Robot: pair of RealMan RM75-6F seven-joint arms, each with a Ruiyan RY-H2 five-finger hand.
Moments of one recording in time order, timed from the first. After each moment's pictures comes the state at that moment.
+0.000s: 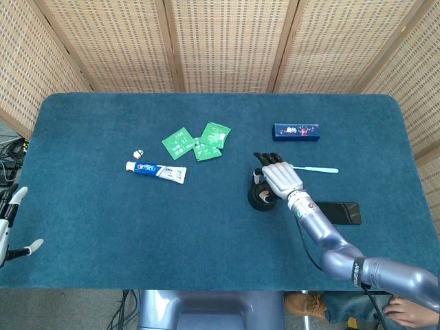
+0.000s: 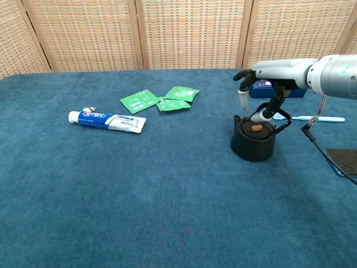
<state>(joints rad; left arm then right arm) -0.07 -1.01 -0.05 -1.78 1.44 1.46 0.10 0.86 -1.40 0.24 -1.49 -0.90 0.74 -0.33</state>
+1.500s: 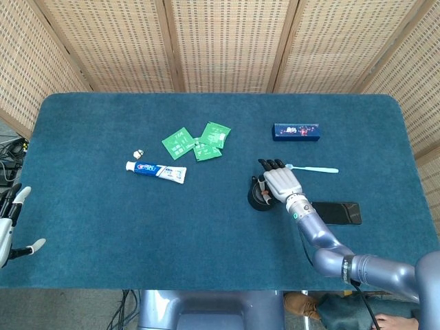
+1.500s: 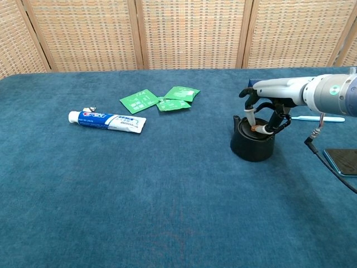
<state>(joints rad) -0.08 -1.02 -0.05 -1.78 1.43 1.45 0.12 0.91 -1.46 0.16 -1.43 -0.78 0.76 -0.40</state>
